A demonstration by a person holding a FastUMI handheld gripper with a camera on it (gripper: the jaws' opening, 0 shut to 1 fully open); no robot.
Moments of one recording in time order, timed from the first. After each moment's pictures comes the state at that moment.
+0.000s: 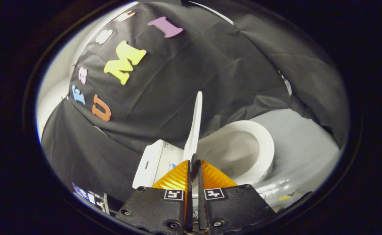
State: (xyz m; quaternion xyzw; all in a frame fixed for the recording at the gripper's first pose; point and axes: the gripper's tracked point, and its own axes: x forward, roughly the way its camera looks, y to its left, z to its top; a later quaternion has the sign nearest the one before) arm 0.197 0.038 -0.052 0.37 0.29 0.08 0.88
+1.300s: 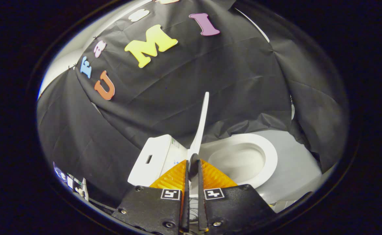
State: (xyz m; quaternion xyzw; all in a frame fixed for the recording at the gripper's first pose) arm 0.205 0.124 0.019 0.25 0.30 0.08 0.92
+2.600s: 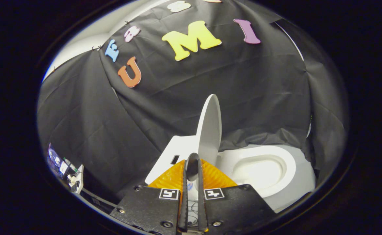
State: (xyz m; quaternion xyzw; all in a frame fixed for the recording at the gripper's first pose) arm 0.218 0.264 0.071 0.19 0.27 0.15 0.93
